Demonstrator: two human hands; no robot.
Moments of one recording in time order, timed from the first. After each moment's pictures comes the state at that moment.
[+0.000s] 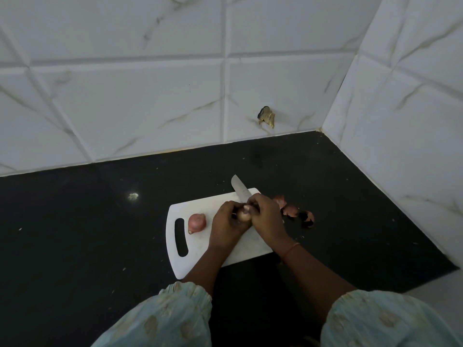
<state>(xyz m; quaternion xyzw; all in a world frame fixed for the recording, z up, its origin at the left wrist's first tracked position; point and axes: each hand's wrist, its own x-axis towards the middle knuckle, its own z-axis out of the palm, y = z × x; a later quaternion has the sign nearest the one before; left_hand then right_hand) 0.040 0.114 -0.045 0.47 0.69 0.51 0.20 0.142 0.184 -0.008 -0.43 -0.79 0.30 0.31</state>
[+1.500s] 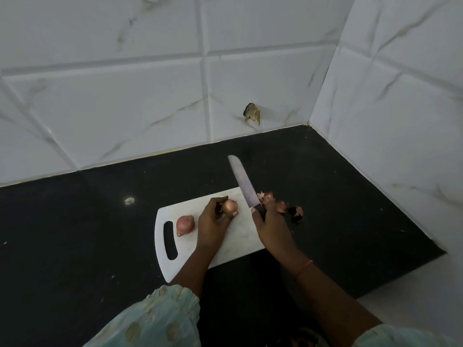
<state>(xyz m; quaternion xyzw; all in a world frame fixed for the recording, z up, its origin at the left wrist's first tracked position) 0.037 0.113 -0.040 0.41 0.69 0.54 0.26 0.191 0.161 0.011 -0.54 -0.74 0.34 0.21</state>
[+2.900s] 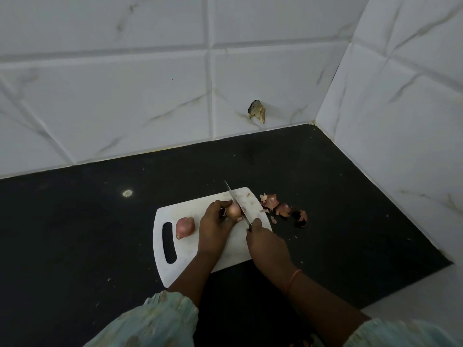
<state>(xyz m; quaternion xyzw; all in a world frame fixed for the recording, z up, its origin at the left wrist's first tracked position) 0.039 0.115 -0.043 0.41 0.68 0.56 0.25 0.175 0.146 -0.005 -0.53 -0.83 0.18 0.00</state>
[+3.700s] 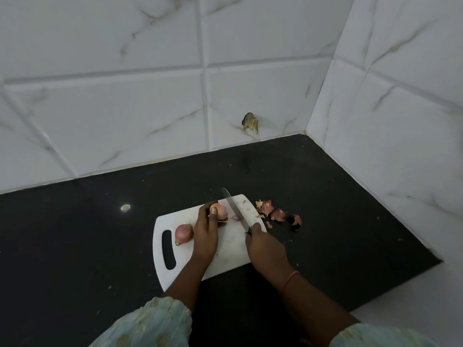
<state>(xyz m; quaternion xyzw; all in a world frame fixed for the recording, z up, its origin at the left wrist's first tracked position) 0.035 0.109 -0.032 0.33 0.67 0.61 0.27 0.181 0.145 -0.001 -0.54 -0.82 0.19 0.03</state>
